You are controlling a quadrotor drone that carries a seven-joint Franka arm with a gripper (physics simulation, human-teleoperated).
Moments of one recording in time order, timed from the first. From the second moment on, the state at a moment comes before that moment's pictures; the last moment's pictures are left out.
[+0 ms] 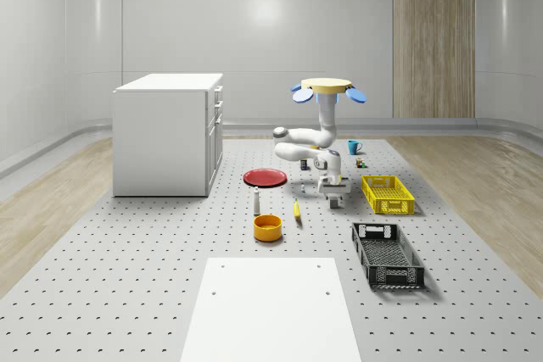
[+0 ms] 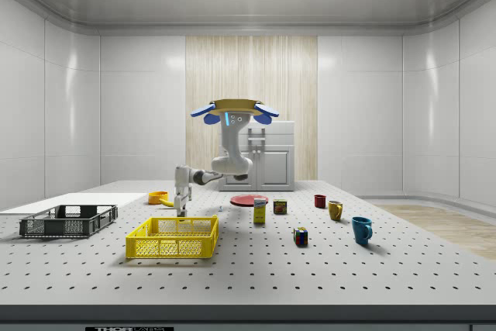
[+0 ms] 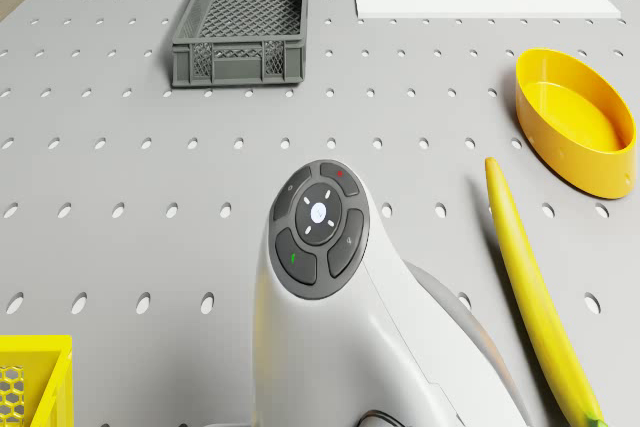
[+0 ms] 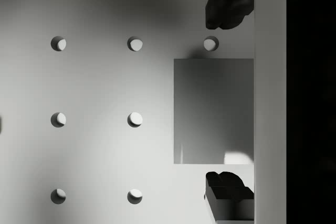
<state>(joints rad) -1.18 -1.50 1.25 -2.85 -1.89 1.60 1.68</state>
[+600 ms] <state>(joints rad) -1.18 -1.50 1.20 -2.83 -1.94 1.62 1.68</state>
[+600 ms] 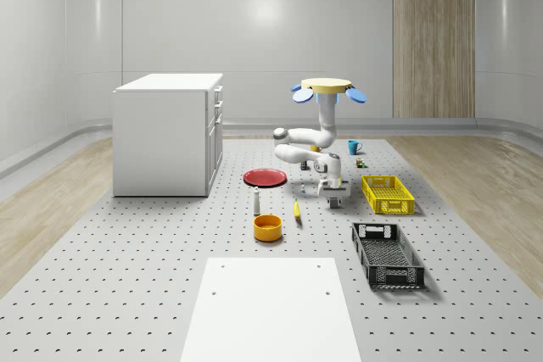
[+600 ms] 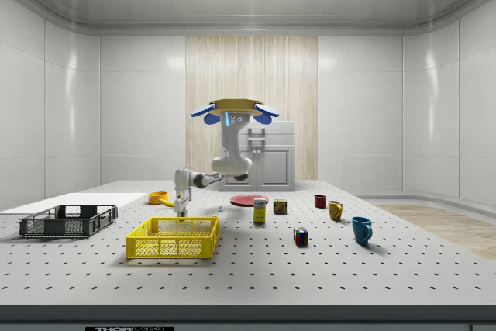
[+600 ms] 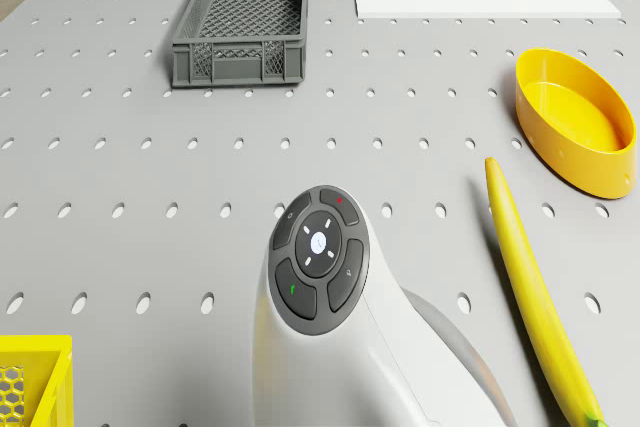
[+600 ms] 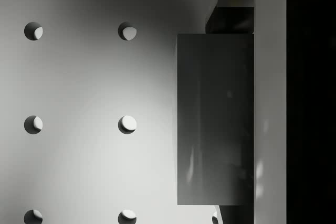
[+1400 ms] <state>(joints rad) -1.17 -1.50 1.30 -2.86 -1.84 1.58 1.68</state>
